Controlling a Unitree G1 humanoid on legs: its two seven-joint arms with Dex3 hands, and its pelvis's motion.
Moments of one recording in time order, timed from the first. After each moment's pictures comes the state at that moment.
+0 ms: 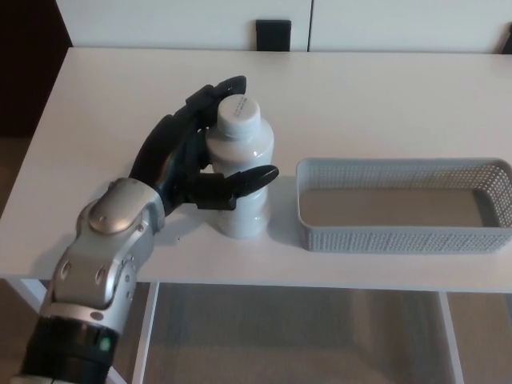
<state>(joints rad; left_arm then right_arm) -0.44 0.18 -0.09 0.25 -0.19 0.24 -0.24 0.30 -0.45 -0.15 0.63 0.01 -0.17 0.29</state>
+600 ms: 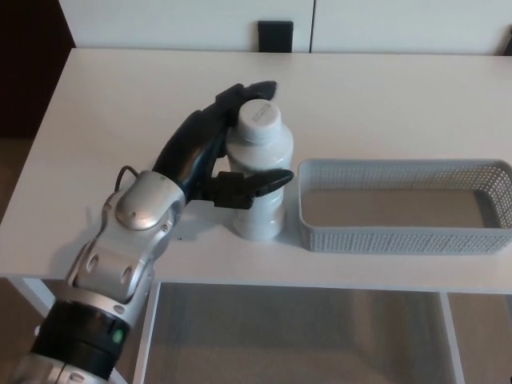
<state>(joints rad) -0.50 0.21 -0.26 0.33 -0.05 0.13 -0.19 0.32 -0.45 -0.13 0.48 0.01 -0.12 0.29</state>
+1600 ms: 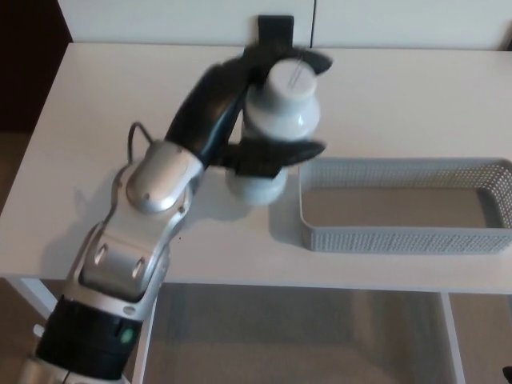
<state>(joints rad) -0.52 0.15 -0.22 0.00 0.01 0.24 -0.15 0.29 -0.45 -0.12 0.44 0.00 -0.05 0.28</state>
